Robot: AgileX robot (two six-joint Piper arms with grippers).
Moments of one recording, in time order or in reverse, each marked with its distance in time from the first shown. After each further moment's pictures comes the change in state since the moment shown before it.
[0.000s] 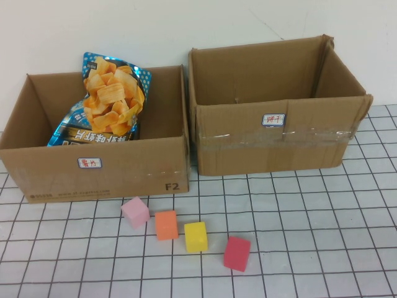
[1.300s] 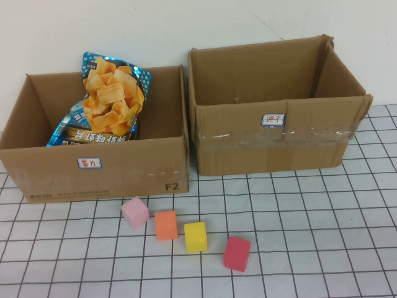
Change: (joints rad) right arm 0.000 0.000 0.002 0.000 0.000 0.001; left arm 0.000 0.000 -0.006 -0.012 0.152 -0.110
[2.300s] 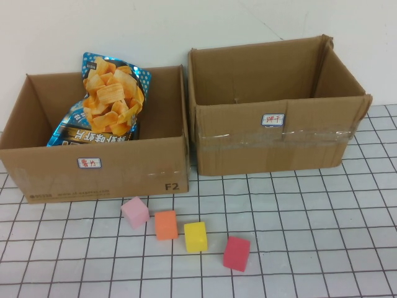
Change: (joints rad) right arm -0.628 -0.431 0.169 0.049 -0.214 0.015; left arm 0.000 0.000 0.000 0.000 0.000 0.000
